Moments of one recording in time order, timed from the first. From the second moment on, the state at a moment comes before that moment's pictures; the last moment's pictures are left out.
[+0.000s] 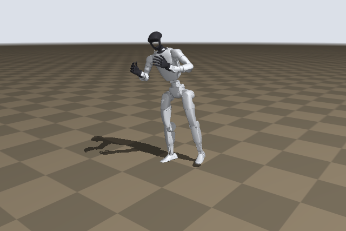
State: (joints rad) left arm -0.39 0.67 -0.35 -0.43 -0.51 -0.43 0.44; right arm -0.47 -0.61 0.28 -0.33 0.13 -0.23 -0.56; waist 0.07 0.05 0.20; left_leg -0.08 0.03 0.23 0.00 -0.04 -0.13; right_leg -0.22 -0.21 -0.37 0.02 0.03 0.26
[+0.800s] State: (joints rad) left arm -0.38 0.69 -0.28 -0.40 -0.54 -0.42 0.47; right arm -0.45 -0.55 0.33 -0.34 0.23 -0.26 -0.52; waist 0.16 -0.10 0.12; left_leg -0.08 0.12 0.47 -0.09 -0.04 -0.09; right_leg -0.10 -0.17 -0.14 0.67 0.15 0.18
